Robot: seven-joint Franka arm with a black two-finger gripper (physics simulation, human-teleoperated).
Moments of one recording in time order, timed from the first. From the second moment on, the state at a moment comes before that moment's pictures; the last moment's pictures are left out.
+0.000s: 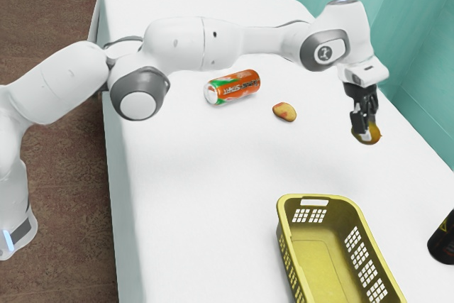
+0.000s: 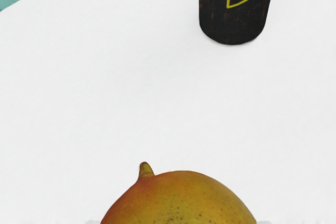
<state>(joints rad) -0.08 0.82 0.03 -0.71 -0.36 2.02 0.81</state>
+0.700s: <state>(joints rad) -0.37 0.26 -0.10 -1.48 -0.27 2.06 0.78</state>
